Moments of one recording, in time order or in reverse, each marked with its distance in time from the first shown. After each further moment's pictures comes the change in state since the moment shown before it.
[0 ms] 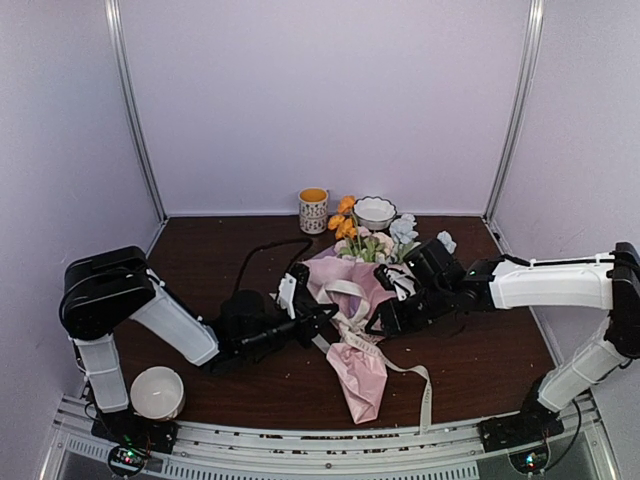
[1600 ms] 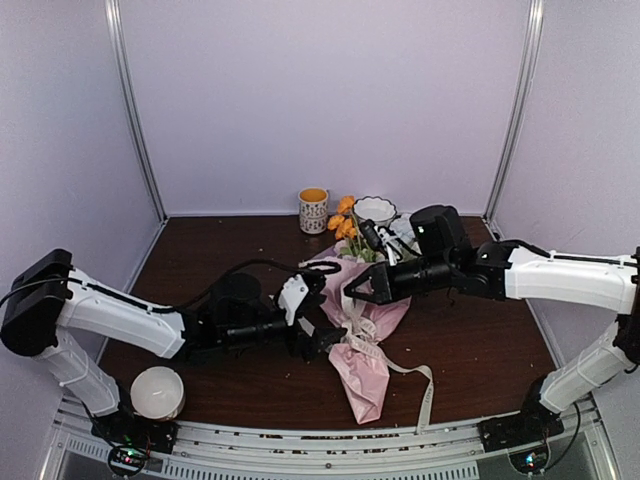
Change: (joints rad) left arm -0.078 -0.361 0.024 -0.556 0.012 0.395; right arm 0.051 -0.074 0.127 0.163 -0.113 0.018
